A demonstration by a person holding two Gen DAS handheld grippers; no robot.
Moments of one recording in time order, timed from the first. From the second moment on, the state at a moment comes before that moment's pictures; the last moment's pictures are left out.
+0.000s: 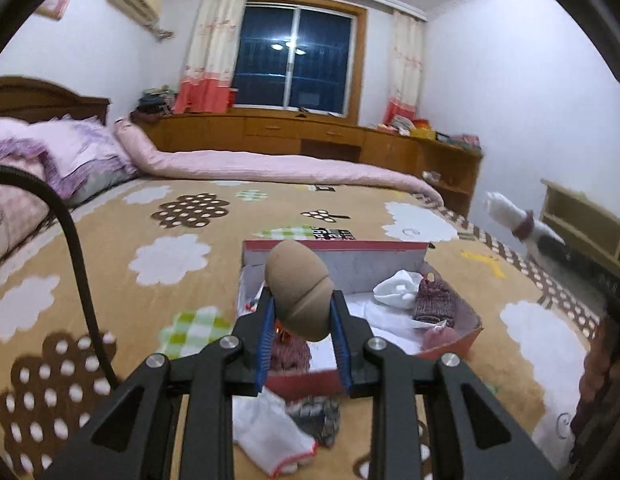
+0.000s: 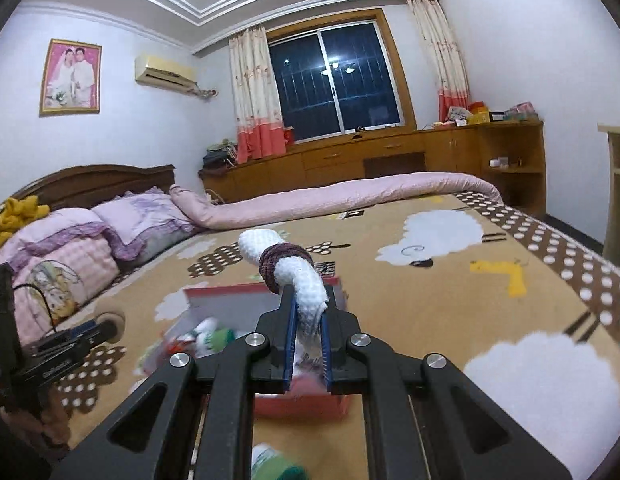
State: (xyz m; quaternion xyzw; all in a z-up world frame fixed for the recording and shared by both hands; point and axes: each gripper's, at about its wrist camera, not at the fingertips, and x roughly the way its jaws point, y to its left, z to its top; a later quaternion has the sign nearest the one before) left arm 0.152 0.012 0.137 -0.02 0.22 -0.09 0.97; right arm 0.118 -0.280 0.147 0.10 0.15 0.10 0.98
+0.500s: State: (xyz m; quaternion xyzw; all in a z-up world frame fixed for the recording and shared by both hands) left arm 0.231 0.002 0.053 -0.02 0.31 -0.13 0.94; right arm 0.214 -0.242 0.071 0.03 0.30 0.07 0.95
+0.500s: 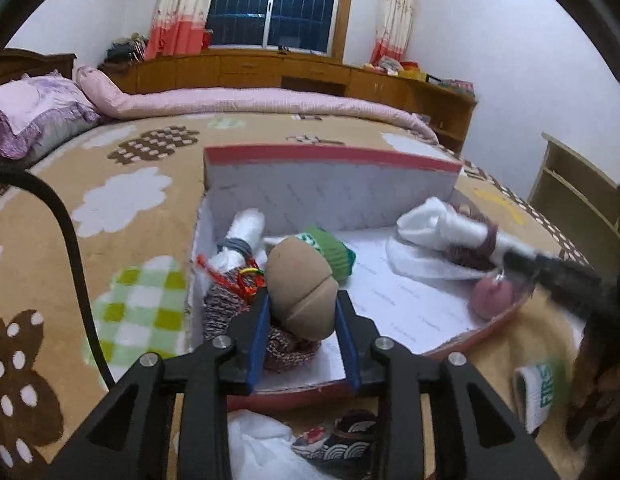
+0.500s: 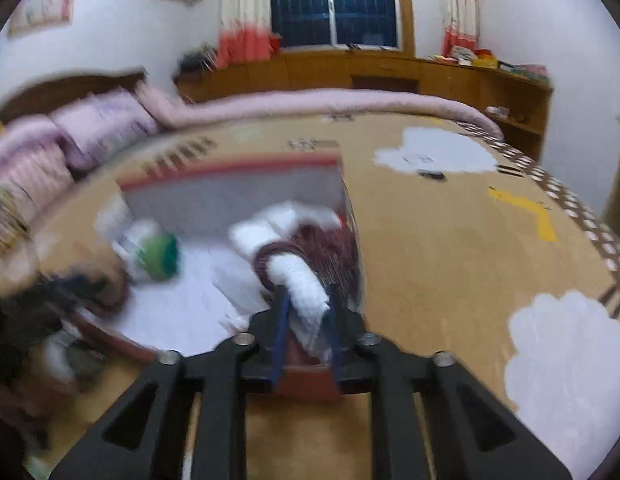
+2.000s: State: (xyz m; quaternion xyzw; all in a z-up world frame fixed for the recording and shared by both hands) left arm 0.070 0.009 0.036 0.00 0.28 -0.08 0.96; right arm 0.074 -0.230 0.030 0.05 0.32 0.02 0.94
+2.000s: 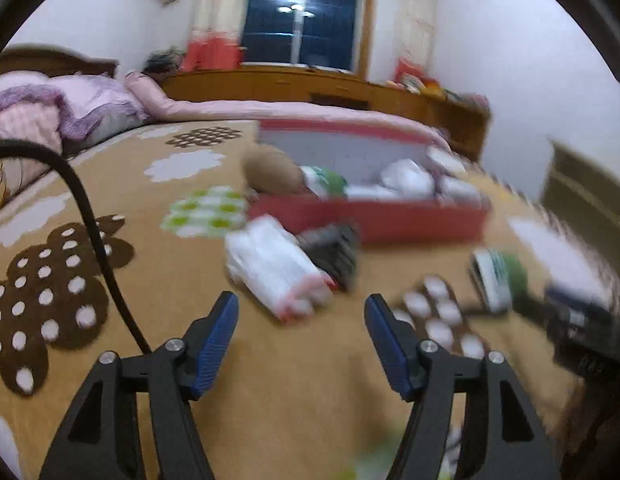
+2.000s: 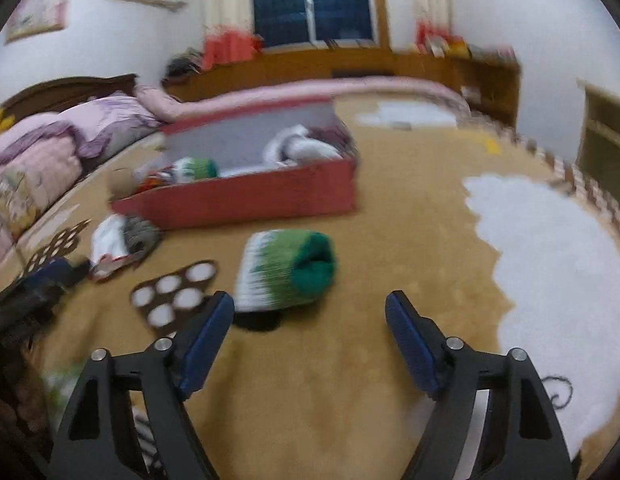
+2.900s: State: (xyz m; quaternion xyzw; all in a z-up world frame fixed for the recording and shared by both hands) left arm 0.068 0.010 0.030 -0.05 0.31 -0.09 0.95; right arm 0.044 -0.191 0.007 0.01 0.34 0.07 0.94
